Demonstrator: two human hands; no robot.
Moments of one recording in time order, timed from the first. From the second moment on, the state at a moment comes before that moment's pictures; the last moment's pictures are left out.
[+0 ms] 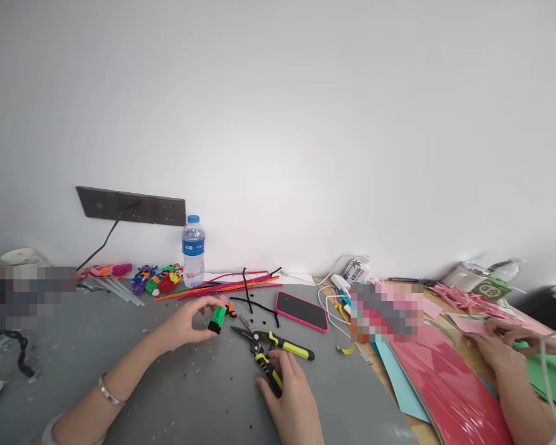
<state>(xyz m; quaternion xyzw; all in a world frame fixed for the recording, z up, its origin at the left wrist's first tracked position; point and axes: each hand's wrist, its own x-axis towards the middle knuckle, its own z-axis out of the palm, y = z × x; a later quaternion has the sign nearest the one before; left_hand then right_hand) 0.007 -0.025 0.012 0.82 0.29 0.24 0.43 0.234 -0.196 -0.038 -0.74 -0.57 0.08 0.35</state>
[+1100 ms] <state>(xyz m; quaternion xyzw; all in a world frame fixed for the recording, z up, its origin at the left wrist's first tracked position) 0.010 -0.015 -0.014 0.86 0.23 0.08 0.45 0.215 -0.228 -0.070 -0.67 -0.58 0.04 0.46</state>
